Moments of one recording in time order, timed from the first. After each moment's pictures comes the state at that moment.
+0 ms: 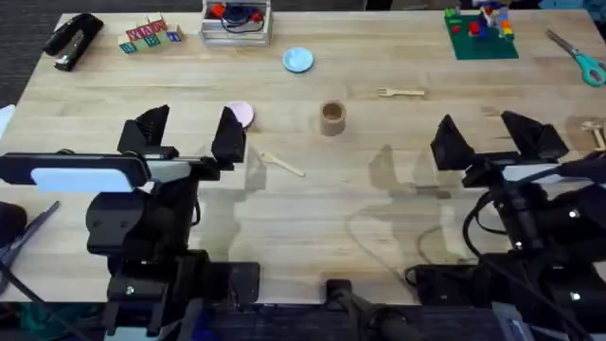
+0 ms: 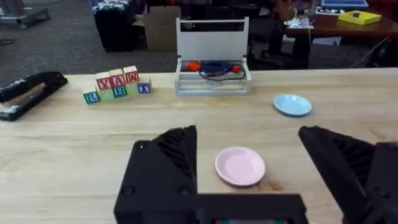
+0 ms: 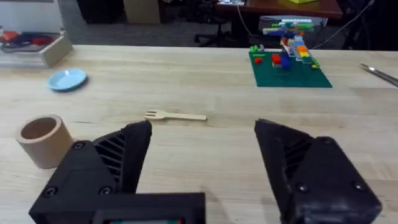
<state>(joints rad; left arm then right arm) 0.00 0.00 0.01 -0.02 0.00 0.00 0.00 0.00 0.01 -0.10 -0.03 0.00</state>
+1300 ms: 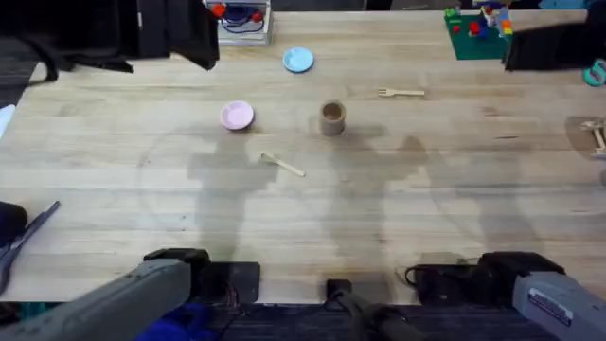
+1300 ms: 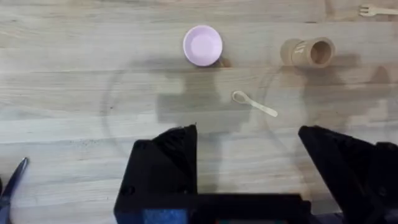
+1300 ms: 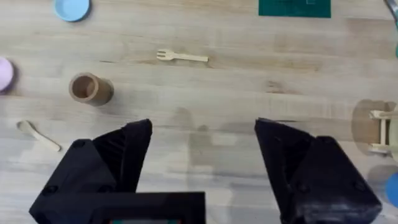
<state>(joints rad) 0.00 1.25 1.72 -1.55 0.12 -0.04 0.00 1.01 1.39 -1.19 -0.03 -0.03</state>
